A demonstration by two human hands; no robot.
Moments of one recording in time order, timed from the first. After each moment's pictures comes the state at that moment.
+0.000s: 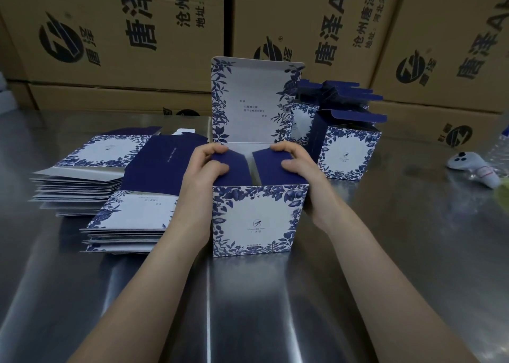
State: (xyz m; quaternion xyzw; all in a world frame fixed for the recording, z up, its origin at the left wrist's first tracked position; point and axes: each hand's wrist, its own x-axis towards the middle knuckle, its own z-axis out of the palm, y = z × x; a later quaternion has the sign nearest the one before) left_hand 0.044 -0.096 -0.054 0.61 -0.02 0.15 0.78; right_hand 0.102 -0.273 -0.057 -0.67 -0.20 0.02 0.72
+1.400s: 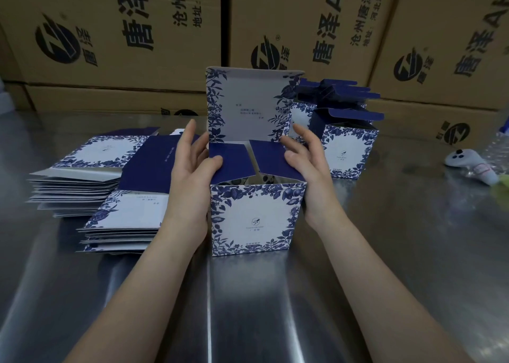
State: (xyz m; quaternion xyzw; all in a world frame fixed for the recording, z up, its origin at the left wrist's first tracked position) left_hand 0.046 -0.095 -0.051 0.55 -0.05 0.22 0.80; right_hand 0.082 -0.265 -0.051 -0.62 -0.18 -0.11 0.76
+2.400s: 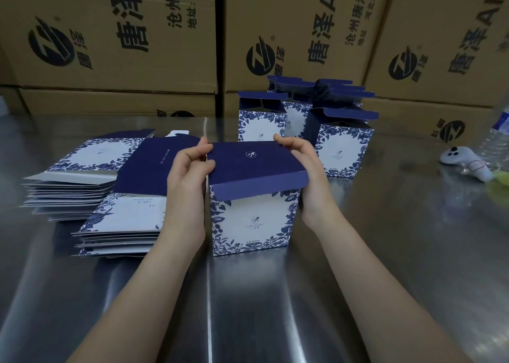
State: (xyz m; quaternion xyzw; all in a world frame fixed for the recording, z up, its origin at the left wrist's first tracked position) left_hand 0.045 -0.099 -0.058 0.51 -0.02 0.21 0.83; right_hand 0.084 -0.264 -0.050 -0.59 -0.15 -0.10 0.79
